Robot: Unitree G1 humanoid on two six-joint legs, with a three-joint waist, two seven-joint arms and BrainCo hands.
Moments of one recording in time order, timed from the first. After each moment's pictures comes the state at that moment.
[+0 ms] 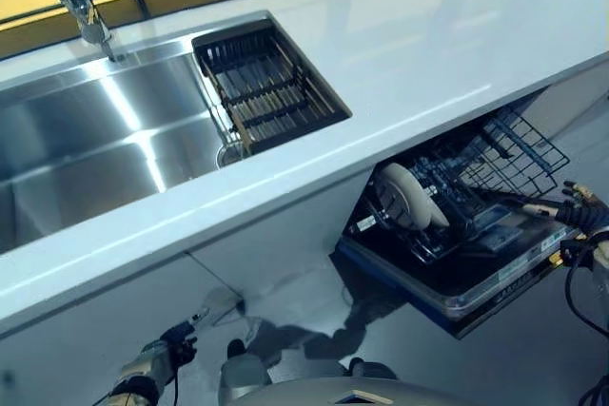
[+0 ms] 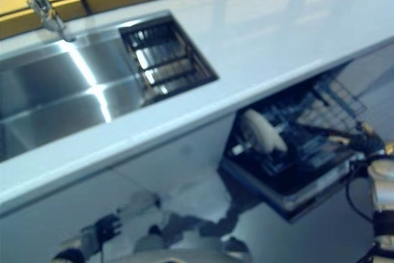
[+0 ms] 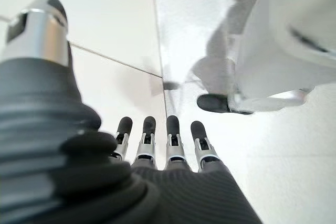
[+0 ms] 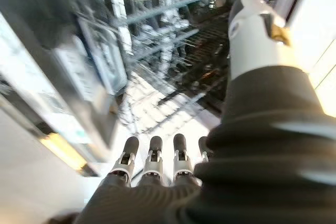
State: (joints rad) left arm -0.03 0.37 0.01 0.99 -0.53 0.25 -0.04; right arm -0.06 -0.81 -0.23 0.40 0.24 0.34 0.04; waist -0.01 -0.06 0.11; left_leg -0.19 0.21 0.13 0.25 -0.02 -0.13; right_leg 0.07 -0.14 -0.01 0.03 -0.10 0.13
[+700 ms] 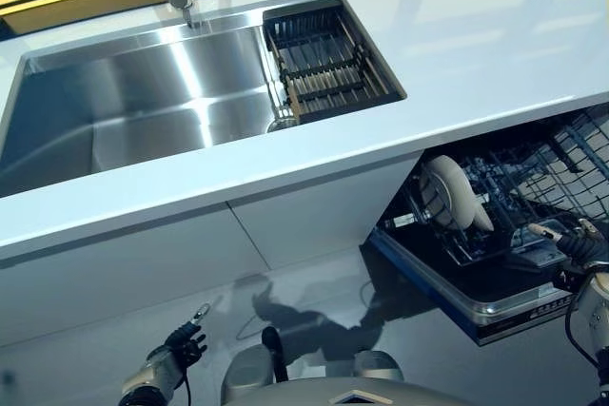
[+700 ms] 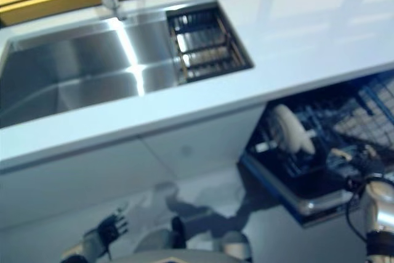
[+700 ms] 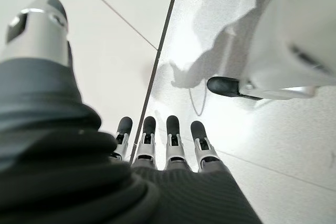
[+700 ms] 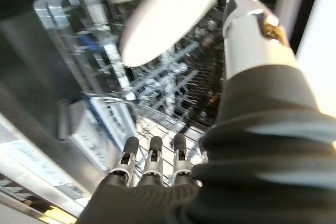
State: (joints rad) left arm 0.05 0.35 0.09 0.93 -0.57 0.24 -0.07; right arm 0.03 -0.71 -0.35 0.40 0.44 0.35 -0.06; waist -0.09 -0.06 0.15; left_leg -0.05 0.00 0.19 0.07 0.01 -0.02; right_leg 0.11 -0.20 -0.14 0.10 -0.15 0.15
